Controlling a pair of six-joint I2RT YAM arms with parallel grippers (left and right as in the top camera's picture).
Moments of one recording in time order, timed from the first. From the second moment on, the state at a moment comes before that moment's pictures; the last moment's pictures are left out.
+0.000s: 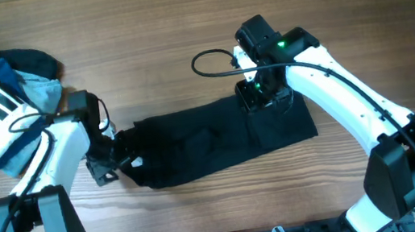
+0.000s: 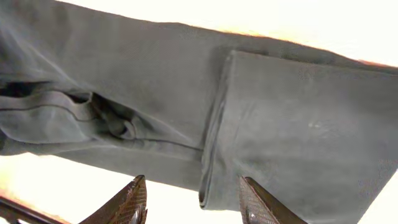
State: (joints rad) left arm 0.06 1.62 0.89 -0.97 0.23 -0.37; right arm 0.44 1.75 1.40 -1.10 -0.17 0.13
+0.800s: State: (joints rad) left arm 0.19 1.59 0.73 -0.75 0.53 -0.31; right arm 0.43 1.75 1.40 -1.12 -0.14 0.16
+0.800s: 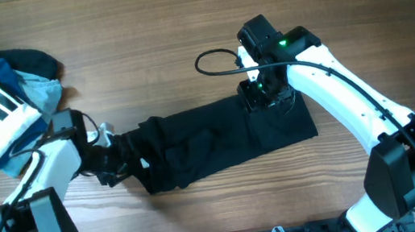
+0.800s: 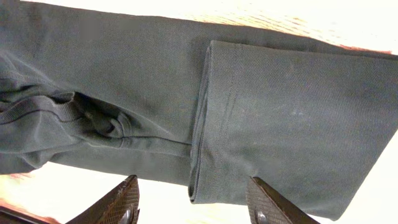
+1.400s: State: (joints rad) left arm 0.16 1.59 0.70 -0.68 0.68 -0.13; right arm 0.43 1.75 1.40 -1.13 -0.14 0.18
